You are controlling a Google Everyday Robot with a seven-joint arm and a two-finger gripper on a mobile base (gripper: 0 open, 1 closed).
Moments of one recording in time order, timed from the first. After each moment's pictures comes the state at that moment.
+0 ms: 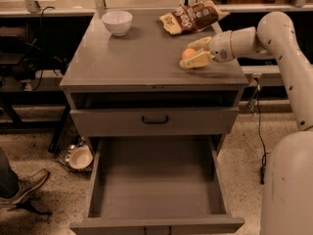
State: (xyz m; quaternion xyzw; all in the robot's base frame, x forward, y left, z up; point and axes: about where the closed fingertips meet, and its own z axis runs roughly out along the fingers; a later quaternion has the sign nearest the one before) arm 0.774 -0.131 0.850 -0.49 0.68 0.26 0.48
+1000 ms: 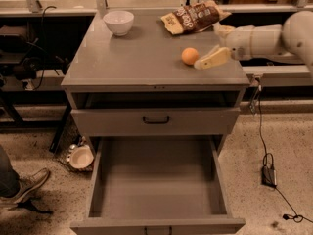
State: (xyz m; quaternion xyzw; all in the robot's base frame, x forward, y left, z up) arm 0.744 -0.172 0.894 -0.45 0.68 0.22 0.54
